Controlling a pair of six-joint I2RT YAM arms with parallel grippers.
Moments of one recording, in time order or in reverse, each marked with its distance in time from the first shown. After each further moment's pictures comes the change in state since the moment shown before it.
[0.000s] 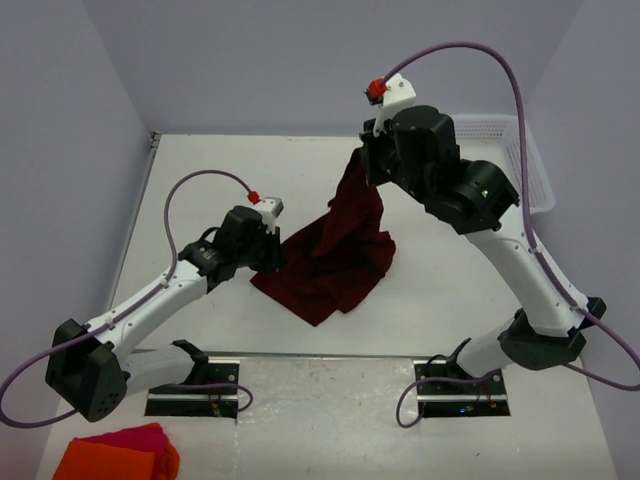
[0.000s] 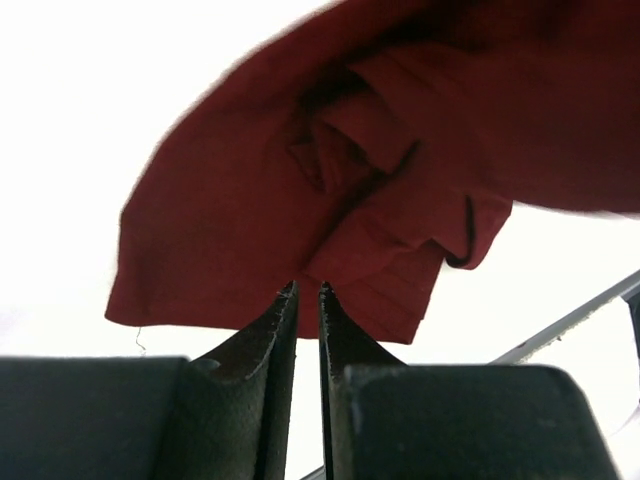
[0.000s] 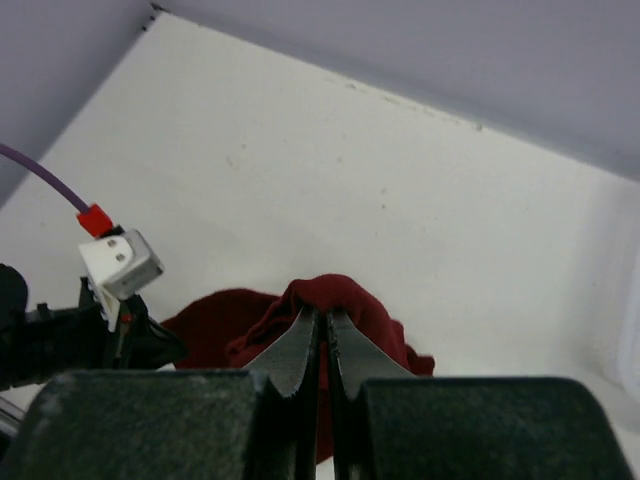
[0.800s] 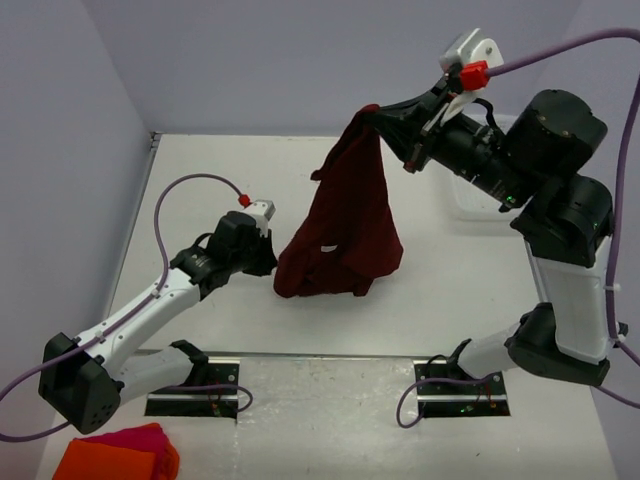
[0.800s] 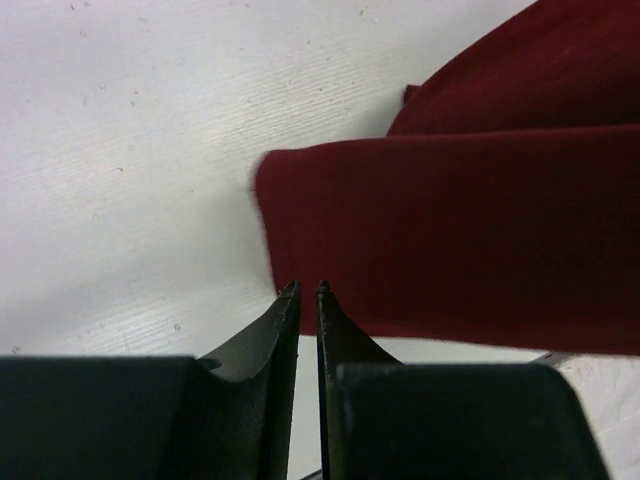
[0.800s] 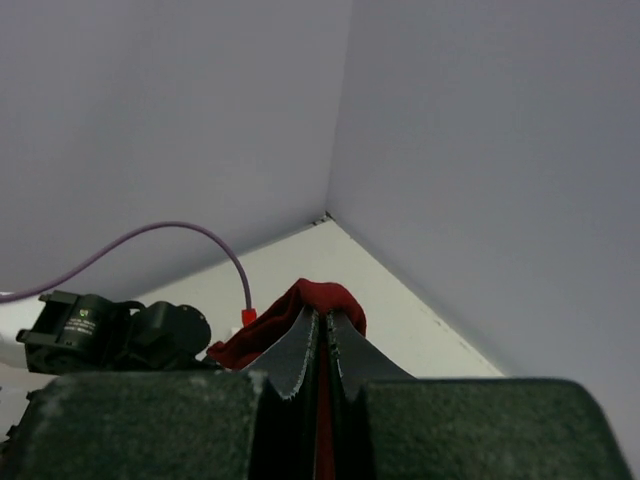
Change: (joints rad) left arm 0.000 -0.074 -0.031 -0.042 -0.096 0.000; right arm 0.029 0.003 0.447 0.075 -0.402 -0.280
